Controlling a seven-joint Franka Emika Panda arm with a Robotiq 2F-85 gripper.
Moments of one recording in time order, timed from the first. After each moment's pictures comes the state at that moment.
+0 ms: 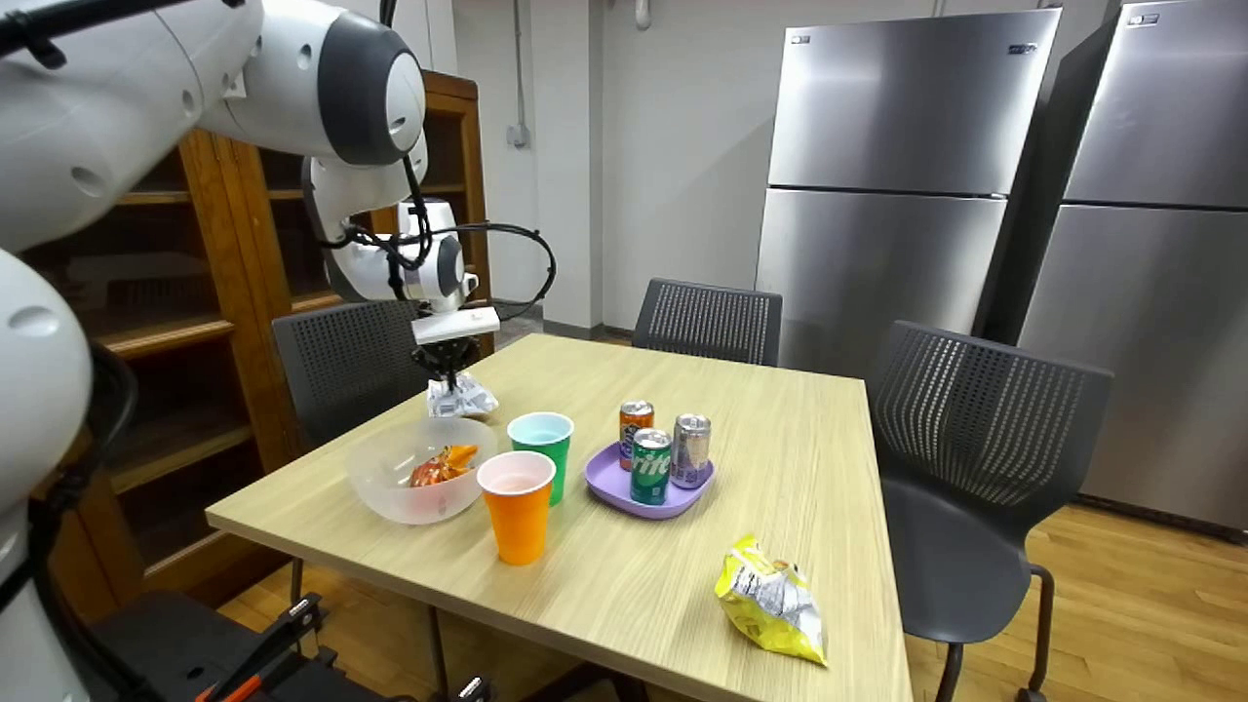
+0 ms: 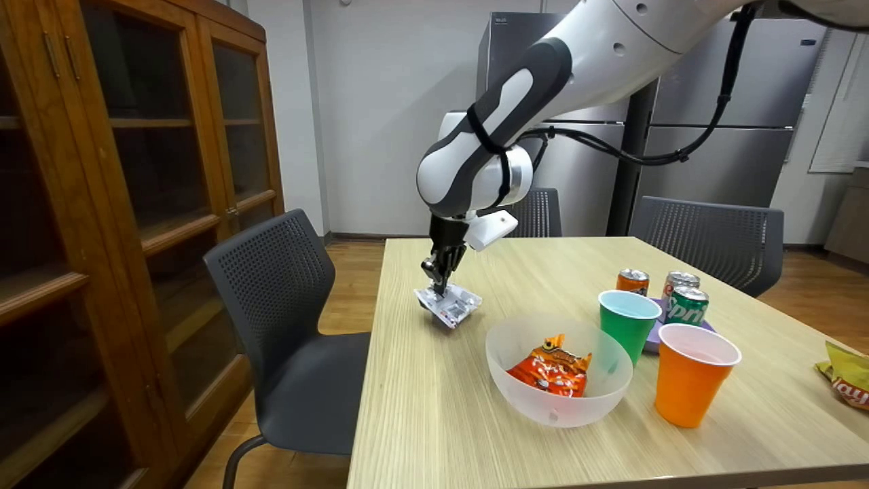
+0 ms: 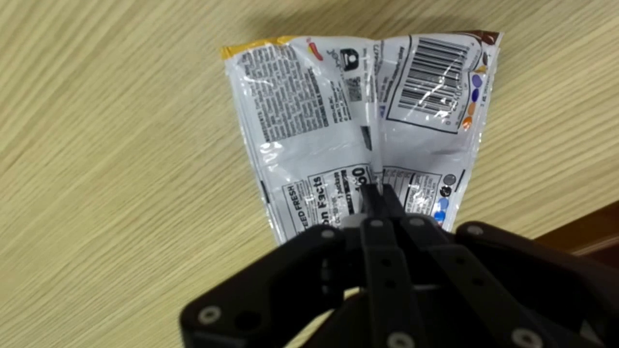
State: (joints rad) arm 0.24 0.95 0.23 -1.42 -0.28 2.54 -0.42
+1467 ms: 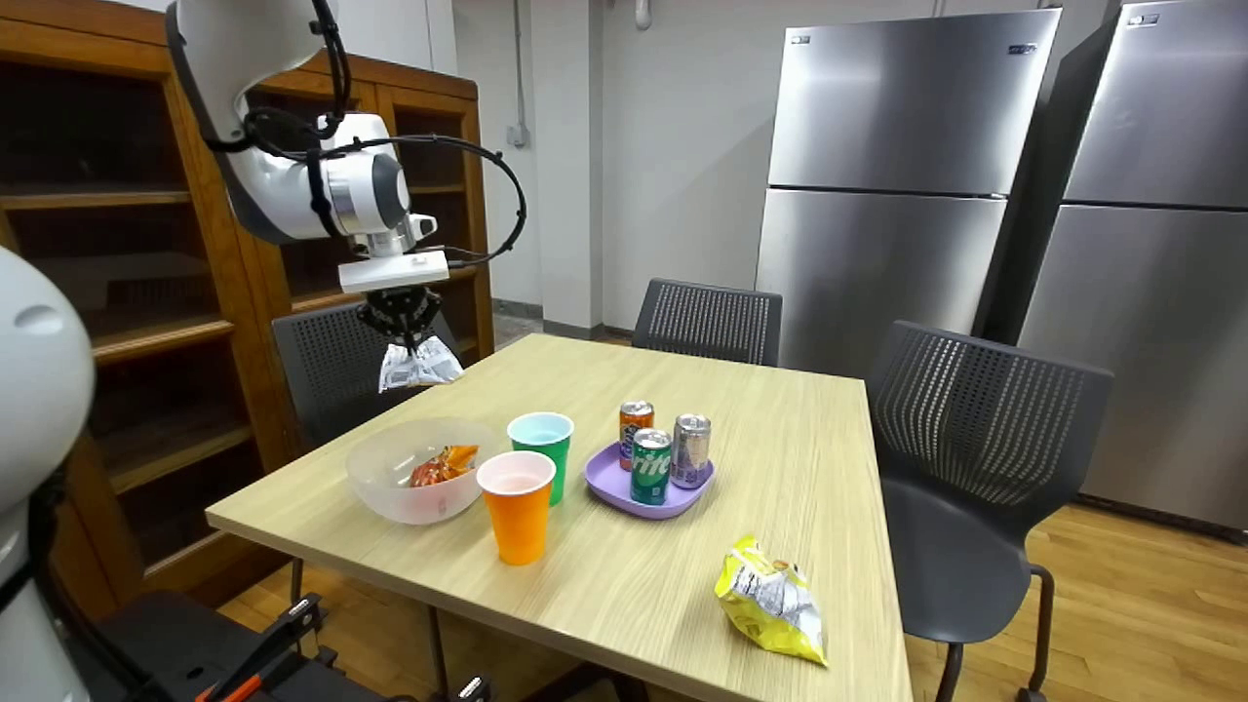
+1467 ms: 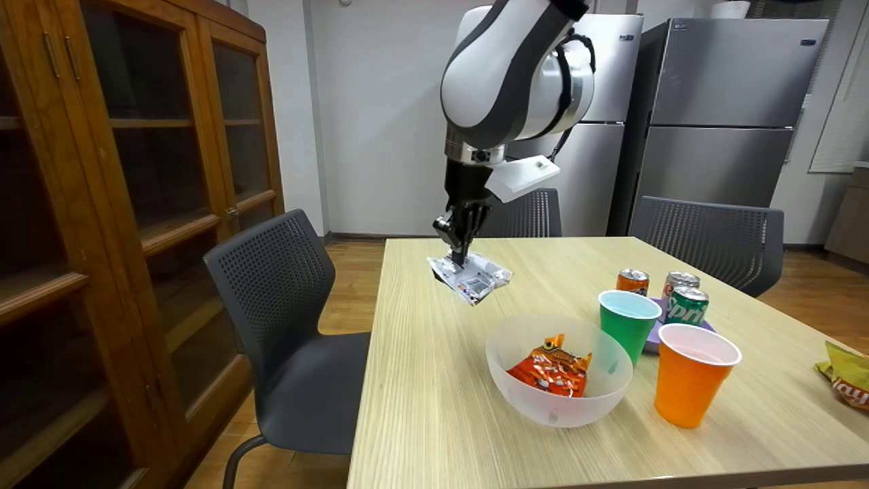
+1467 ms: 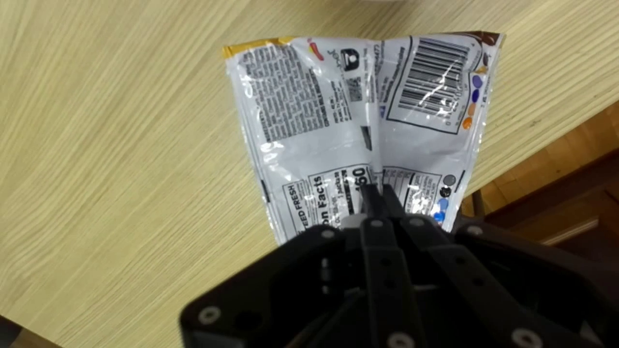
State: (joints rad) arm 0.25 0.43 0.22 -2.00 -0.28 2.63 -0.21
